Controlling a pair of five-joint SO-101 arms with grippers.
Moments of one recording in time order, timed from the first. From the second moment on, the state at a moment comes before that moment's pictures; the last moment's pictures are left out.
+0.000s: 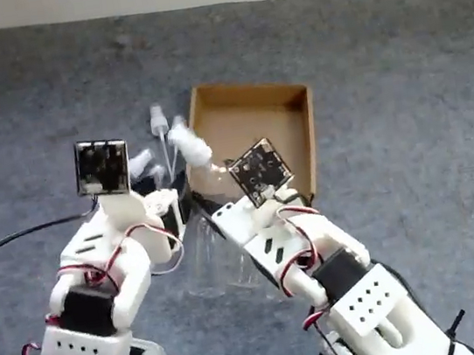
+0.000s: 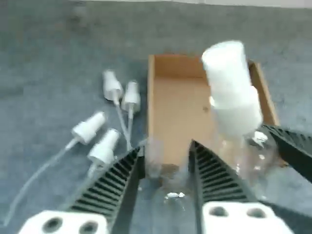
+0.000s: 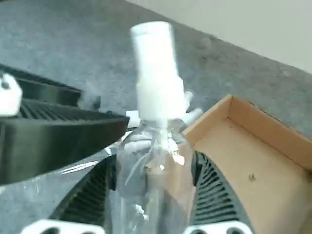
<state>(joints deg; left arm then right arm) 10.9 -71.0 58.9 51.7 16.4 -37.5 -61.5 65.2 25.1 3.3</state>
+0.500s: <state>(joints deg) 10.4 -90.0 68.4 50.8 4.4 -28.7 -32.6 30.5 29.0 0.2</state>
